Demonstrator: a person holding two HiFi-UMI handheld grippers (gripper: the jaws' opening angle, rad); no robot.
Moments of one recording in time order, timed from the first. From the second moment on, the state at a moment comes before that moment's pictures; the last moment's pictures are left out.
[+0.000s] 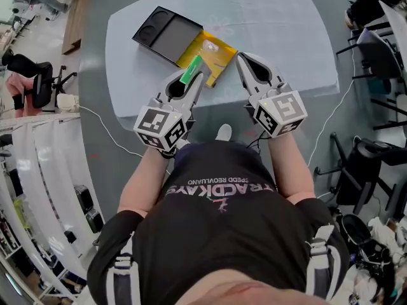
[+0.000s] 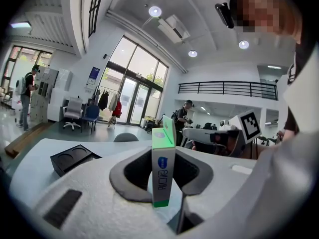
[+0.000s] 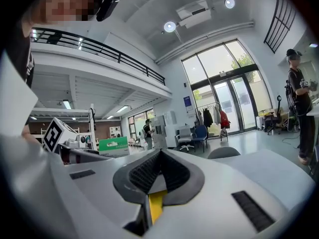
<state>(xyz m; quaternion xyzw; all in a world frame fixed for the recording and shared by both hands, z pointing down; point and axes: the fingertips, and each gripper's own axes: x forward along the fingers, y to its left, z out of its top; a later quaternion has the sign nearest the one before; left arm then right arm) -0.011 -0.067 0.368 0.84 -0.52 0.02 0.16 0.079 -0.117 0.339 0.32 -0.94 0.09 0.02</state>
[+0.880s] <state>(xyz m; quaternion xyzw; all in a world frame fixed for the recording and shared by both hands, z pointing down) -0.011 -0.096 0.405 0.84 -0.51 0.05 0.19 0.078 -0.141 0.372 0.33 -0.93 0.13 0.04</state>
